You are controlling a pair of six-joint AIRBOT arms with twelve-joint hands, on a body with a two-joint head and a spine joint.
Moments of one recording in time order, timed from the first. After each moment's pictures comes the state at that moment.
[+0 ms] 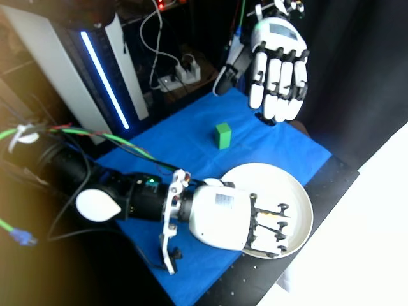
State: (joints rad) left arm 0.49 -0.93 1.20 0.51 -0.67 0.60; right arm -0.53 -1.64 1.99 -0.50 0.47 -0.43
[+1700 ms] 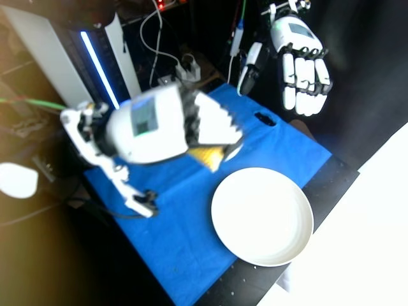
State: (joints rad) left arm 0.60 -0.84 1.19 0.24 -0.68 0.70; right arm -0.59 -1.22 1.40 -0.45 0.95 -0.42
